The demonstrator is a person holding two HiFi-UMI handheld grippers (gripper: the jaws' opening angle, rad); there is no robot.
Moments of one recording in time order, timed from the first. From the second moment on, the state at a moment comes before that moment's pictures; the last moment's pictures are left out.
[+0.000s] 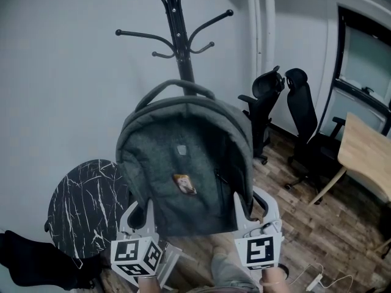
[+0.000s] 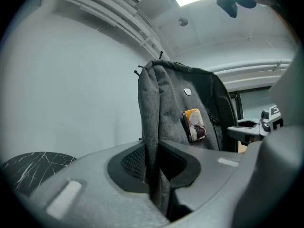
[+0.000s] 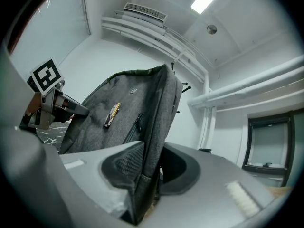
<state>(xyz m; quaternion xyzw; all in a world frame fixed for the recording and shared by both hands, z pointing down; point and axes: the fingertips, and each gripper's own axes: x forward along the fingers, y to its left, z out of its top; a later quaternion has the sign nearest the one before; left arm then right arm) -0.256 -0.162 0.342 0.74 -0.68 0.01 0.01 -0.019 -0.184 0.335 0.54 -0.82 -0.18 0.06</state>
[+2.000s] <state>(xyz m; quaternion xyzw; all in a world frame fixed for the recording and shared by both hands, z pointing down) -0.131 0.045 0.337 0.71 -0.70 0.01 0.03 0.102 0.006 0.327 0.51 -0.84 -0.18 0.07</state>
